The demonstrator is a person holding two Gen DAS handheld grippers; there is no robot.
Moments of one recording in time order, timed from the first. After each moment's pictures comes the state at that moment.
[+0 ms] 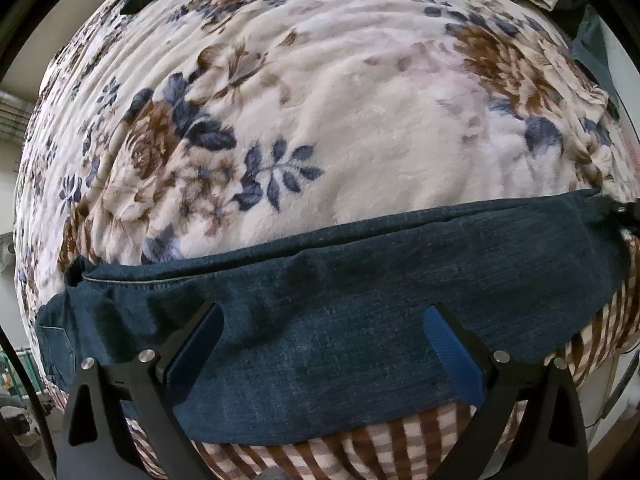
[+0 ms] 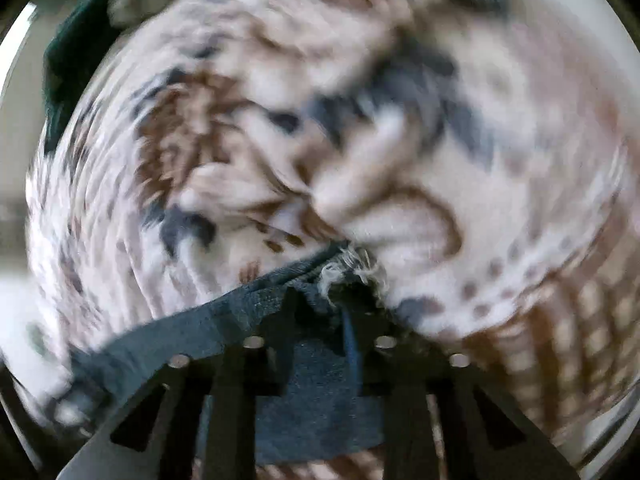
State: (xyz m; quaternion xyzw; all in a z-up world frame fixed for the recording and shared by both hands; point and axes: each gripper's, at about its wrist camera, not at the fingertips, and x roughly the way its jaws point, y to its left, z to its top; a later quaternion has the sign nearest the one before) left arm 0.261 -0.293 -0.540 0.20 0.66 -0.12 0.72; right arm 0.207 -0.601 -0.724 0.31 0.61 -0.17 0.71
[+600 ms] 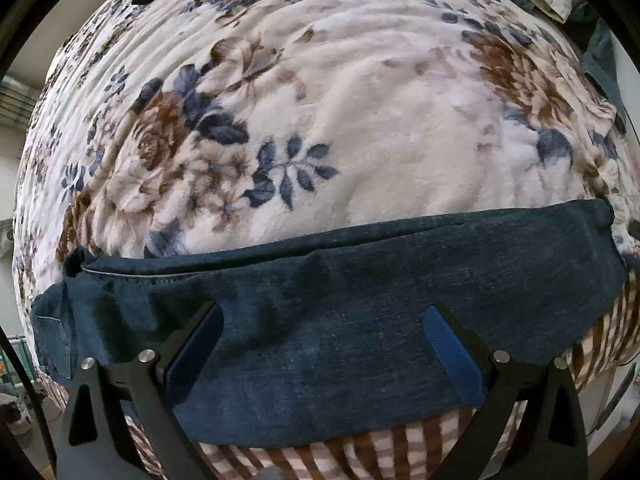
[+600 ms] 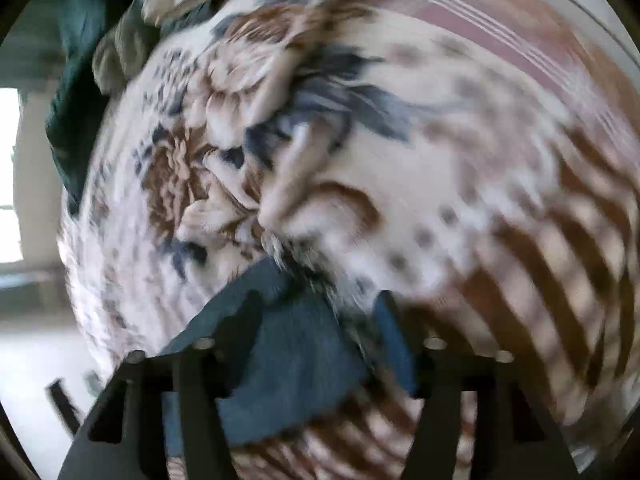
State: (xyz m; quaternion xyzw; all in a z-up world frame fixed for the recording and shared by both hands) left arm 0.270 -0.282 -0.547 0.18 0.66 -0.11 0.72; right arm 0.144 -0.643 -0.724 0.48 0.54 -0.18 0.66
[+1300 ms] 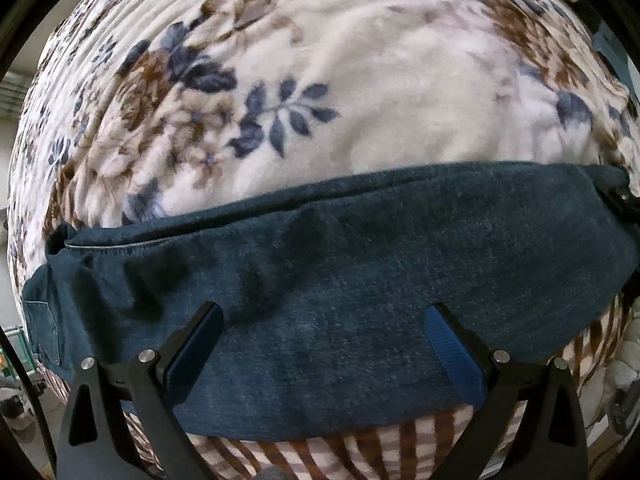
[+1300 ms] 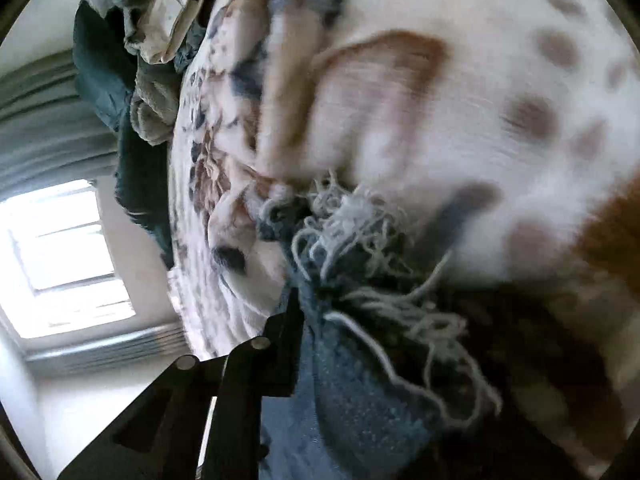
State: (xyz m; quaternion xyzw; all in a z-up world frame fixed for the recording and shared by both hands) left arm 0.251 -0.277 -0.576 0.18 0.69 -0.10 0.69; right arm 0.157 -0.586 -0.799 0.64 0.39 -0.11 0.65
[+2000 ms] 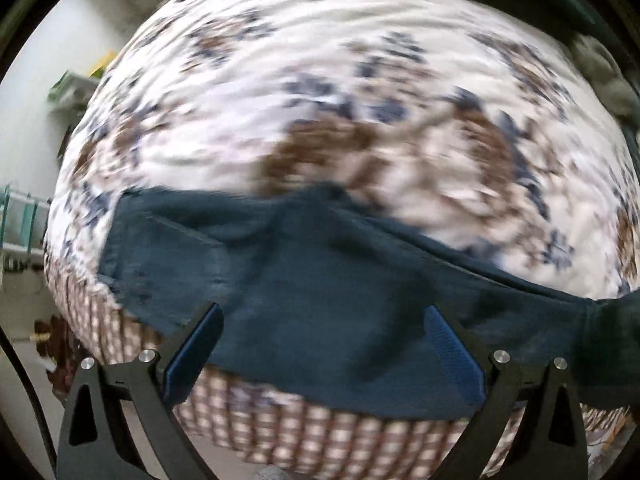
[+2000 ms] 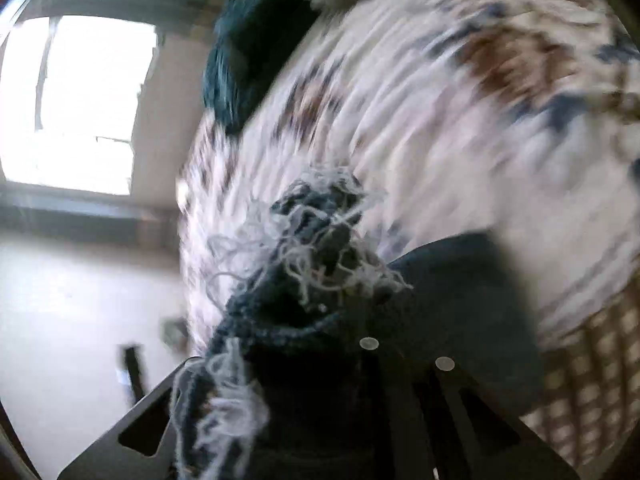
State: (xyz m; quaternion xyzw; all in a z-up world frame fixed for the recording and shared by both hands) left arm 0.294 0.016 -0.464 0.02 0.65 0.08 0.75; right arm 0.252 -0.326 -0.625 0.47 0.47 0.02 0.75
